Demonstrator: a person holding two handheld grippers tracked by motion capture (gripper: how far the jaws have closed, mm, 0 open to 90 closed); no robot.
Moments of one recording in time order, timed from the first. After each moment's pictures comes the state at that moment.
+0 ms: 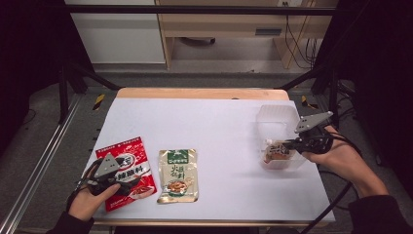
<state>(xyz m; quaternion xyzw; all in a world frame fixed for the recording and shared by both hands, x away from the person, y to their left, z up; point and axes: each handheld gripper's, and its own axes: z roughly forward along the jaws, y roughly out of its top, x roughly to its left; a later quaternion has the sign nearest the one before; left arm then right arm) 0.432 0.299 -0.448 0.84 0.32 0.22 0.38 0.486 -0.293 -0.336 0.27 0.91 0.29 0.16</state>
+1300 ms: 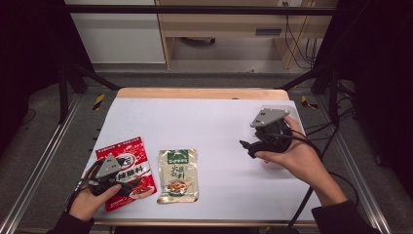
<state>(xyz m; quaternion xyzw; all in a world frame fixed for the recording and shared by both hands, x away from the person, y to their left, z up) 0.432 0.296 -0.449 0.84 0.31 0.22 0.38 0.469 -0.171 -0.300 0.26 0.87 0.32 0.27</state>
